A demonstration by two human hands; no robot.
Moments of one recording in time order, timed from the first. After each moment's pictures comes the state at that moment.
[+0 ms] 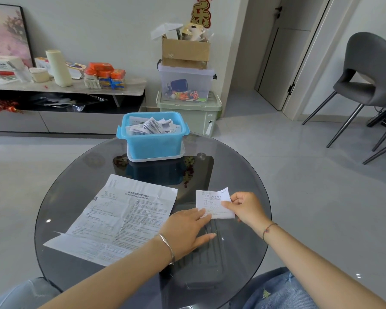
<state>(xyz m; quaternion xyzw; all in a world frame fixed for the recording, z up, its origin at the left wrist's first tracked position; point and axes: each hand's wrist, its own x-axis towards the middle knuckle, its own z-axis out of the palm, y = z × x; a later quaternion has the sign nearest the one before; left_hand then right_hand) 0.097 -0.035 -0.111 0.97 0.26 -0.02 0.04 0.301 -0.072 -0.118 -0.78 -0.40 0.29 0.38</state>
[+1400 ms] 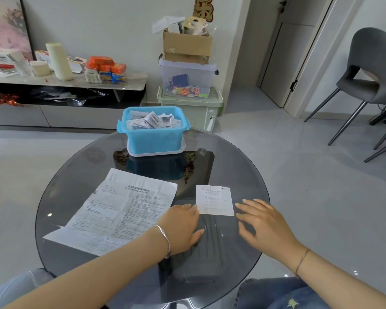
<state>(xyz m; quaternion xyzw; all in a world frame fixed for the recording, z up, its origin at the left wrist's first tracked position) 0.089 -0.031 -0.113 0.97 0.23 -0.02 -0.03 0.316 -0.141 -0.122 -0.65 -0.73 -0.16 0.13</state>
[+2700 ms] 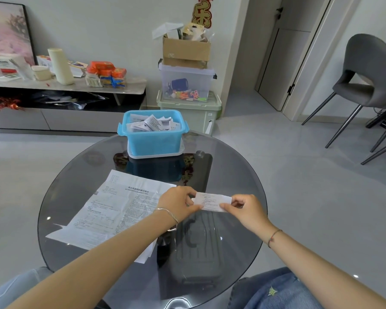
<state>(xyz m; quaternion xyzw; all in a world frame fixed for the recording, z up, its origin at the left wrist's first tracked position) 0.110 -0.001 -0.103 0.85 0.44 0.13 0.26 0.304 -0.095 -0.121 -0.75 -0.50 0.22 0.37</state>
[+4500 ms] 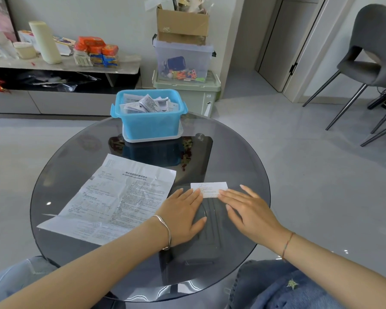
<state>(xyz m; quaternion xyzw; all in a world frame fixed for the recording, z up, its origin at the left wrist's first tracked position) 0.088 -0.044 -0.110 0.96 0.27 -0.07 0.04 0.294 -0.132 -0.134 -0.65 -0.74 -0.07 0.15</state>
